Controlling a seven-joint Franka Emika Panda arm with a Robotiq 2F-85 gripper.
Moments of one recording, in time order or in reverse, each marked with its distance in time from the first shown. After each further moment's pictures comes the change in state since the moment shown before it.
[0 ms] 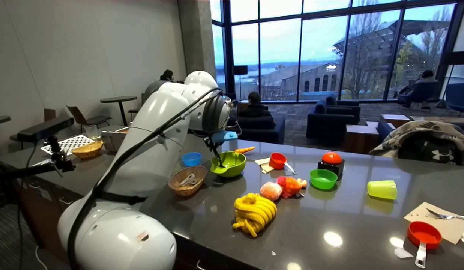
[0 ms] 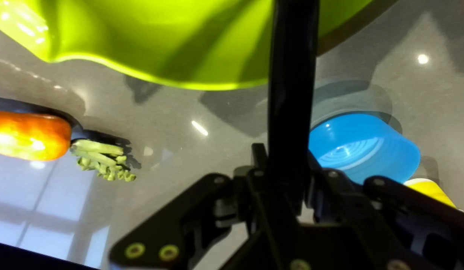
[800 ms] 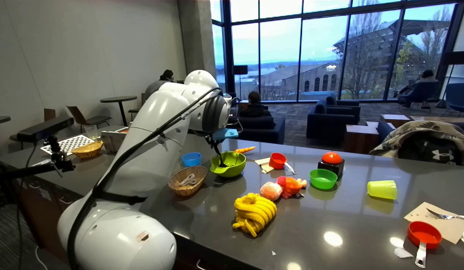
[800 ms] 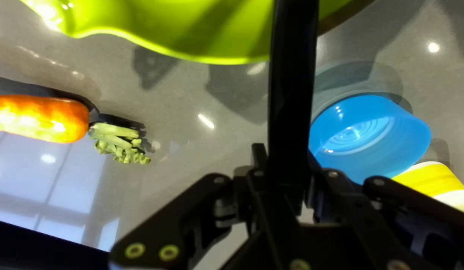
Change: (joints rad) arm 0.001 0.003 -0.001 0.032 0.000 0.002 0.019
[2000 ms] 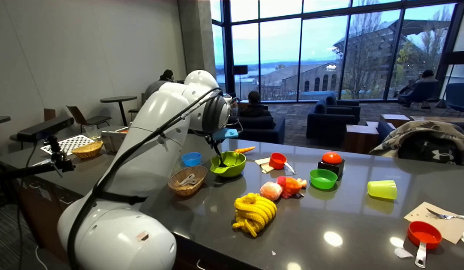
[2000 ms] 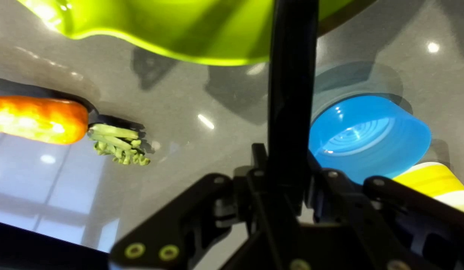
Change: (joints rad) arm 0.000 0.002 0.000 0.000 0.000 0.000 0.000
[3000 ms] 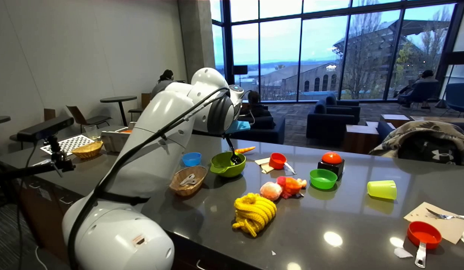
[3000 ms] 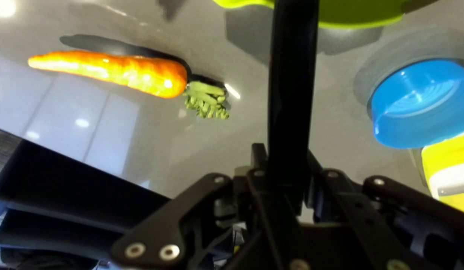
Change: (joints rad) arm -0.075 0.003 0.013 0.075 0.036 0.048 -0.081
